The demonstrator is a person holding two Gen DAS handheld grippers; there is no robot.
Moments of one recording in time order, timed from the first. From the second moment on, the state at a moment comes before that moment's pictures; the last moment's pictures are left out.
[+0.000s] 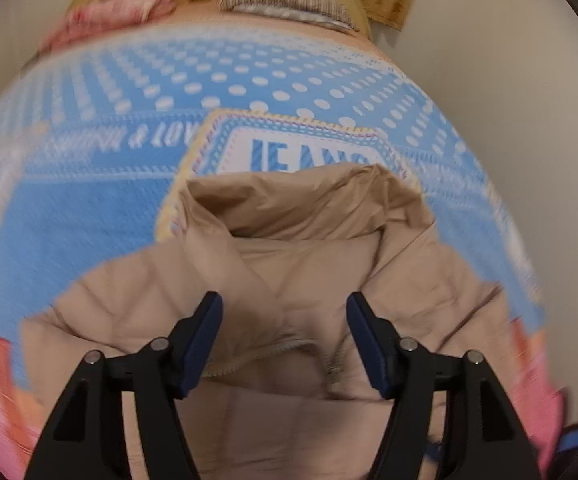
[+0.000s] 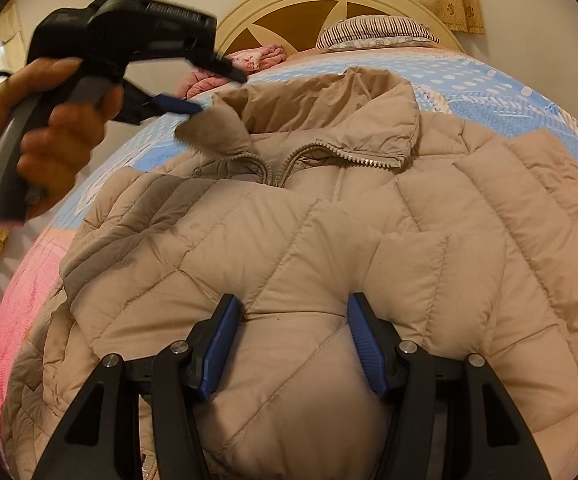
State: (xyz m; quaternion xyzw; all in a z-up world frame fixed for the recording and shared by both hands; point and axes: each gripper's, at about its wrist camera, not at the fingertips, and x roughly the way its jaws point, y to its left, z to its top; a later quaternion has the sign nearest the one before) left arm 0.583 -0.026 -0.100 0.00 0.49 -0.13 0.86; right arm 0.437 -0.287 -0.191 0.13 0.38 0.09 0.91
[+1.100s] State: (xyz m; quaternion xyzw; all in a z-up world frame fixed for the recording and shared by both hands) left arm 0.592 -0.021 -0.145 0.14 0.36 -0.13 0.91; right arm 0.429 -0.310 -0.175 0.20 0.35 0.10 0.91
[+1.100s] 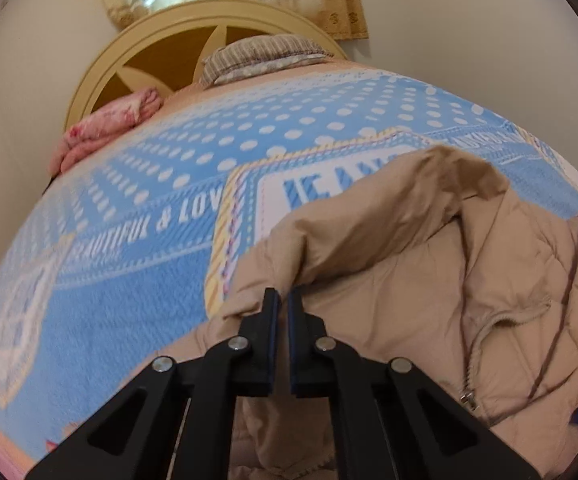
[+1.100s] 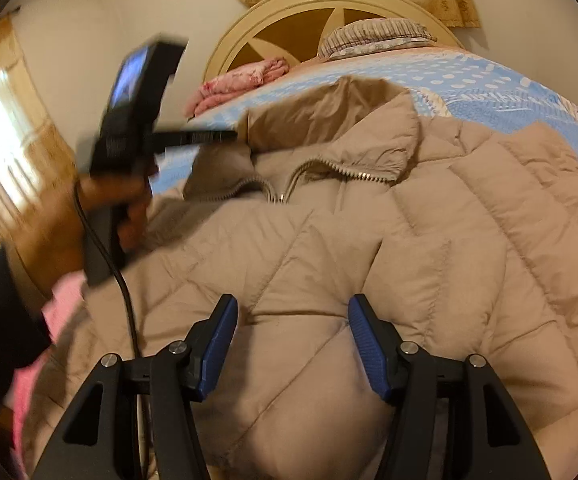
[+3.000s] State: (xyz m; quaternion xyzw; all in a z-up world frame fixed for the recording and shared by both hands) left arm 0.623 -0.035 -0.166 0.03 0.40 -0.15 0.90; right arm 0.577 -0.320 -0.157 -0.10 0.40 0.14 0.90
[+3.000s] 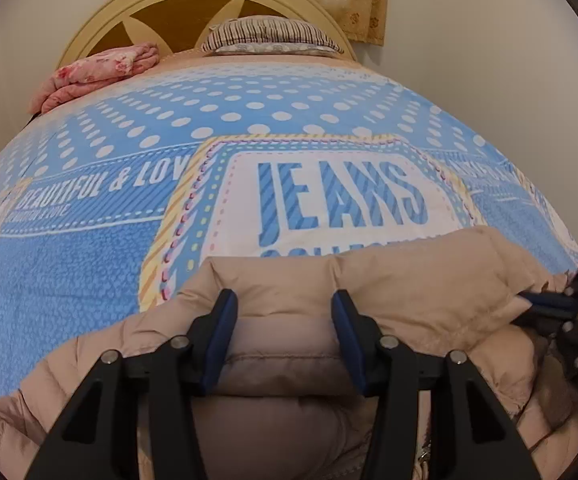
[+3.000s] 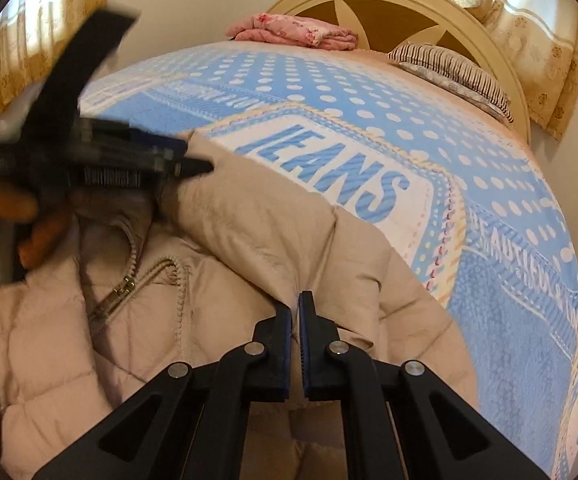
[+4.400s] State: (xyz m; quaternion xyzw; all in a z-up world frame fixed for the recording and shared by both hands) left arm 0.623 -0.060 -0.186 0.09 0.41 -0.12 0.90; right arm 0.650 -0.296 -0.208 0.10 0.42 0.07 0.90
